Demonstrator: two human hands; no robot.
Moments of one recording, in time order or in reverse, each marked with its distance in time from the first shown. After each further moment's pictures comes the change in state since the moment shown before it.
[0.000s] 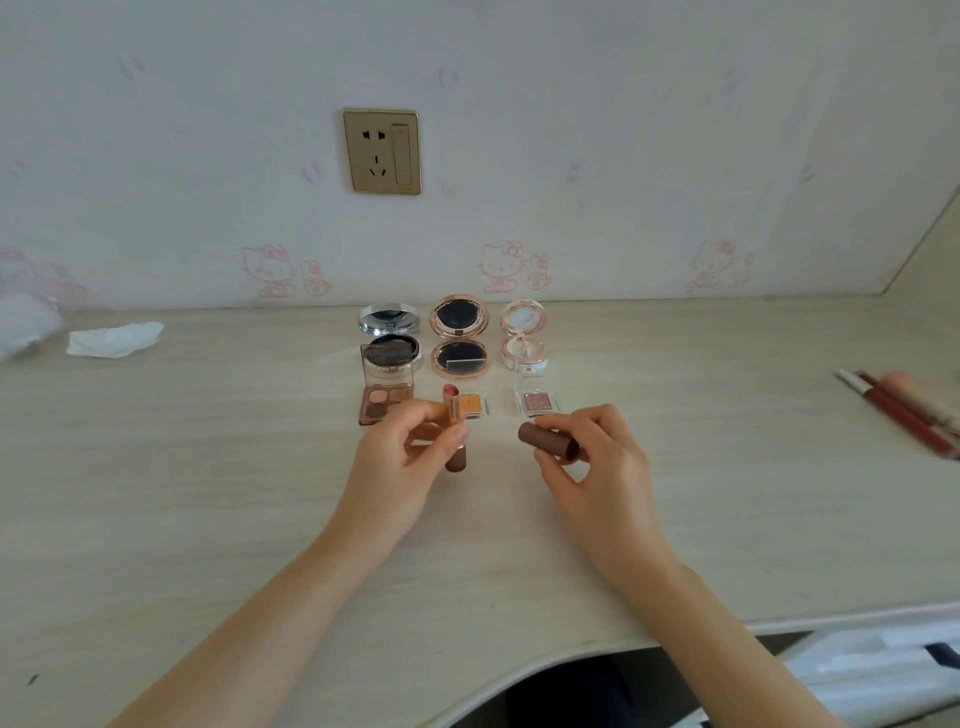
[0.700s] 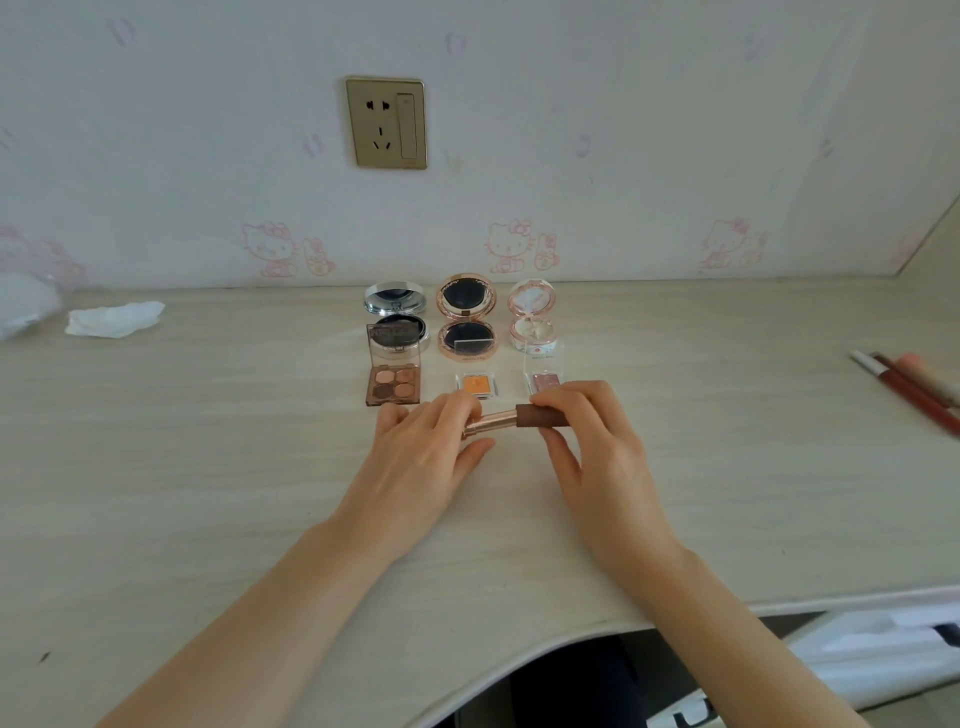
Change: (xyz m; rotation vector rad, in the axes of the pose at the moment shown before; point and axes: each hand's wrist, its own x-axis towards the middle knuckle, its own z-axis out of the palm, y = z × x) left_hand -0.005 -0.015 0.000 0.785 -0.111 0.451; right_hand -0.001 0.000 0.009 -0.069 -0.051 -0.183
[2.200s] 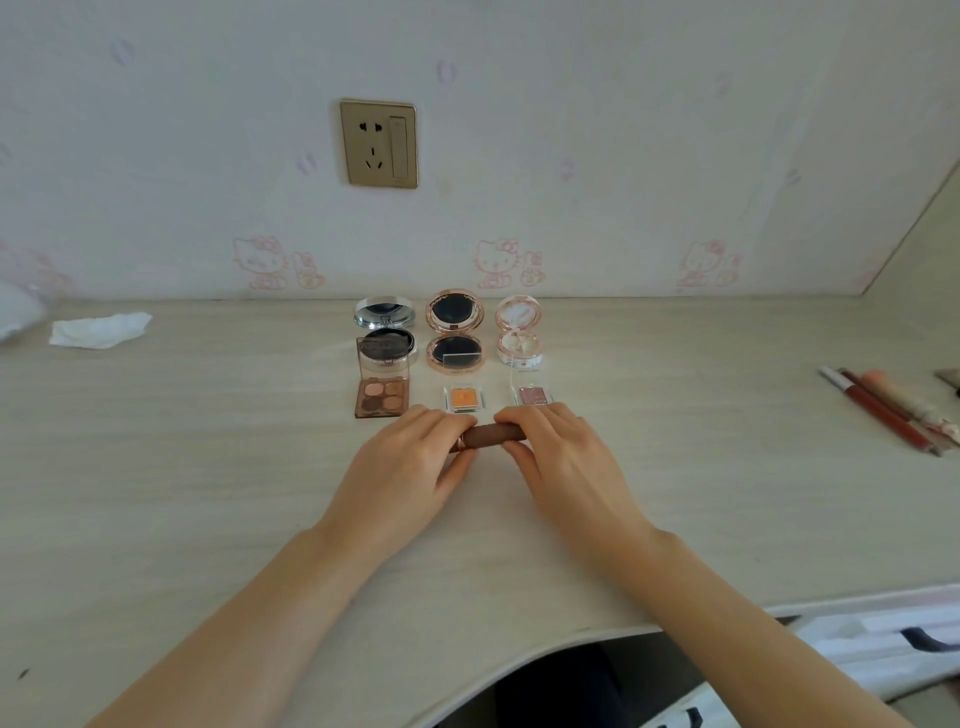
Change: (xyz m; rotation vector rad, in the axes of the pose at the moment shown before) left_hand 0.003 -0.003 -0.001 -0.013 0.083 0.078; right_hand 0.012 0.002 0.008 -0.280 -0.123 -0.117
